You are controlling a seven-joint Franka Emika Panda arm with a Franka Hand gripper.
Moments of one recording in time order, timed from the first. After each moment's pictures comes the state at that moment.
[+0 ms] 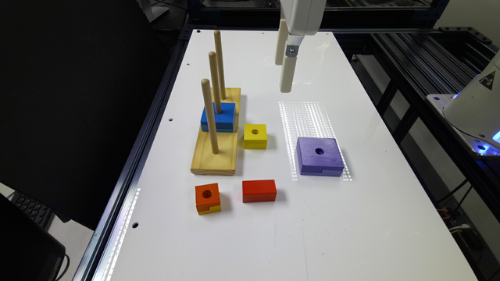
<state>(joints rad) -0.02 -0.02 0.12 -2.38 0.02 2.40 0.87</state>
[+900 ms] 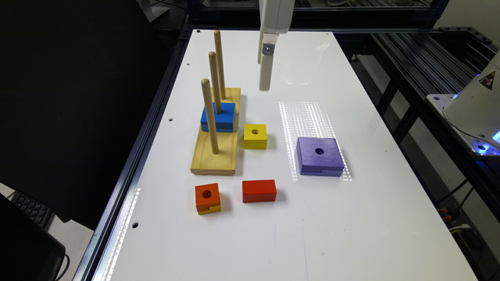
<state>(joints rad) -0.04 0.08 0.12 -2.27 0.01 2.40 0.87</state>
